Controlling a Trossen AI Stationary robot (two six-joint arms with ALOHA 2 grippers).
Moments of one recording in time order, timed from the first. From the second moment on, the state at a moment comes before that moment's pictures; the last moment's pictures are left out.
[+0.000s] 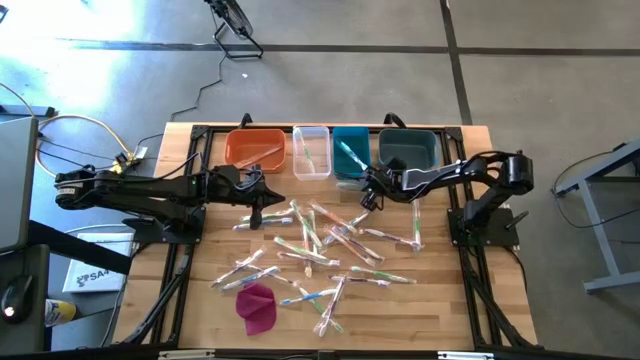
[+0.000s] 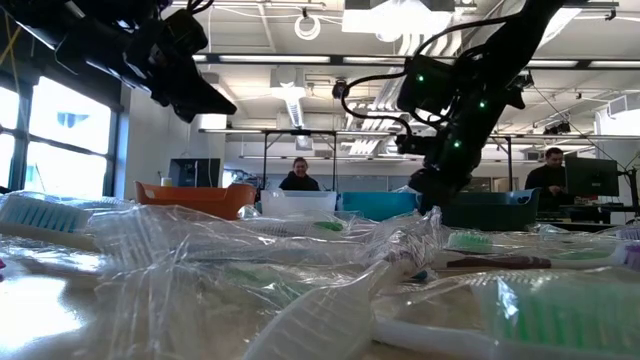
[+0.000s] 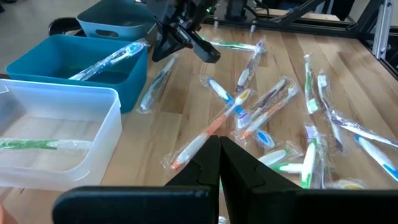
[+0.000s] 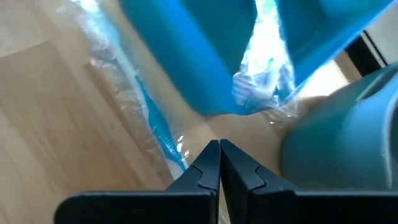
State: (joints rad) left arm 0.15 0.93 0.44 0.14 0.05 -0.03; right arm -0.22 1.63 0.75 -0.21 0.50 0.22
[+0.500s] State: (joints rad) left arm 0.15 0.93 0.44 0.13 0.05 -0.03; right arm -0.22 1.63 0.75 -0.24 0.27 0.21
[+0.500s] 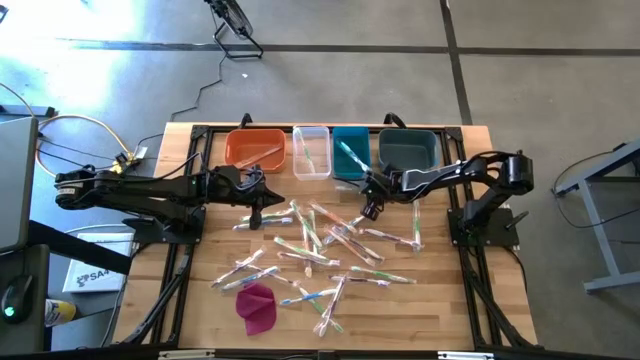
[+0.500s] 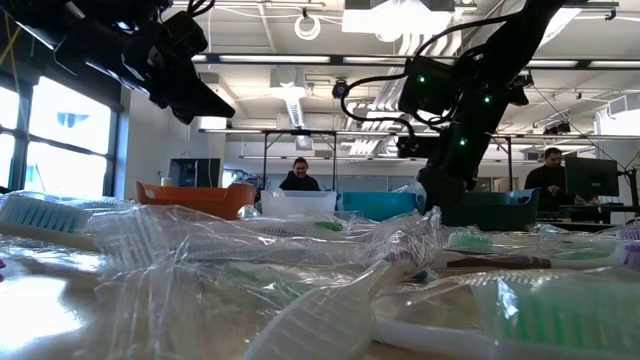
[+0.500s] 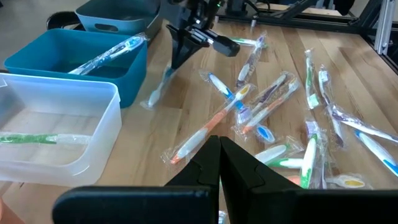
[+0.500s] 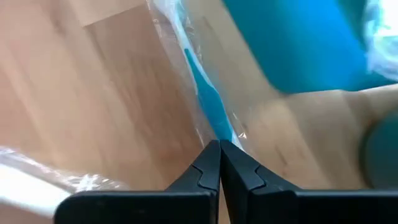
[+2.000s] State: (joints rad) left arm 0.15 0.93 0.44 0.13 0.05 -0.03; right arm -0.11 1.44 0.75 -0.28 0.17 0.24
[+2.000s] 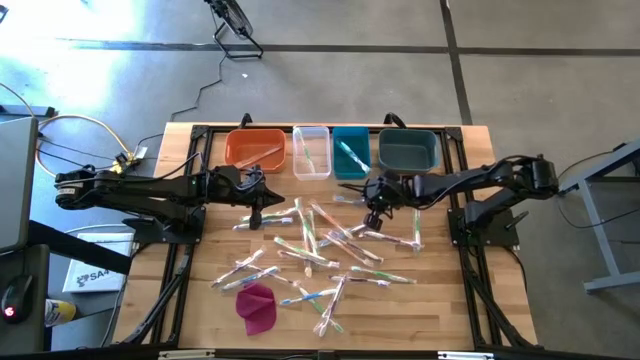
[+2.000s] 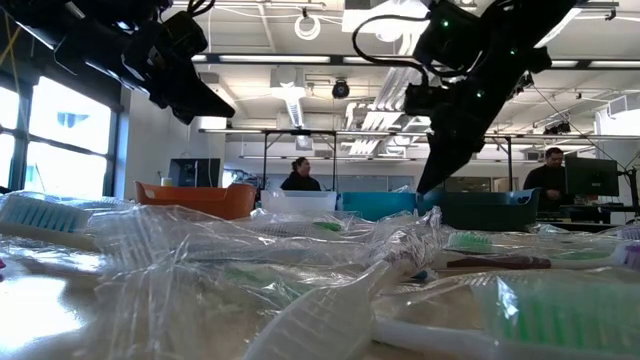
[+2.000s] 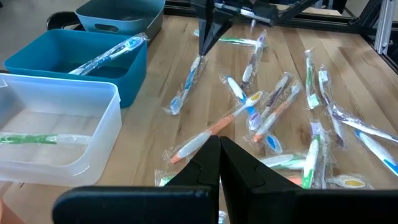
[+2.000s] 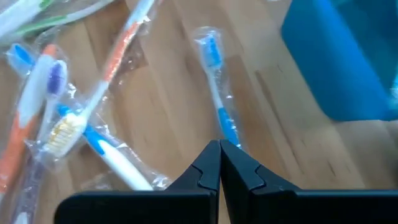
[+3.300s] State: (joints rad) left arm 0.15 0.93 0.44 0.13 0.05 -0.03; right arm -0.13 1.50 0.75 -0.34 0.15 0.16
